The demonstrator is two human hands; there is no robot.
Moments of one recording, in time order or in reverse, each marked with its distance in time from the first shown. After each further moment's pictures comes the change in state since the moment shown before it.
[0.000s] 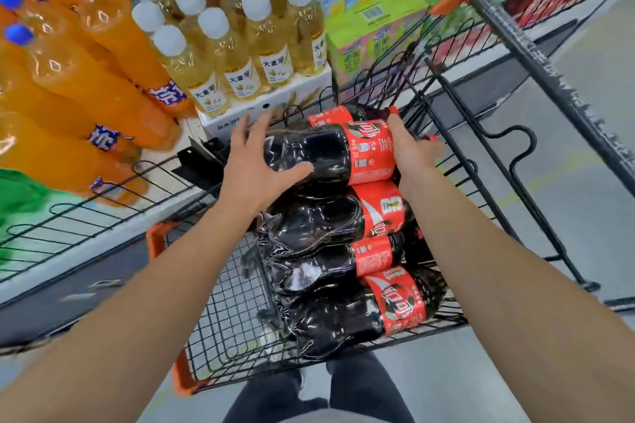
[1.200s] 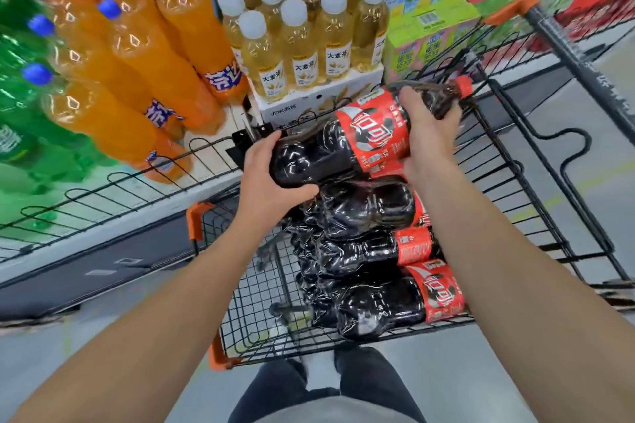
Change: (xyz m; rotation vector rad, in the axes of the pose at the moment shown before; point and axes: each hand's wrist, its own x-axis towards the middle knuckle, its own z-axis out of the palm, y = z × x) left_hand -0.059 -0.078 -0.036 -0.323 0.095 -0.032; right_hand -0.102 -0.005 0.063 0.333 -0.141 -0.232
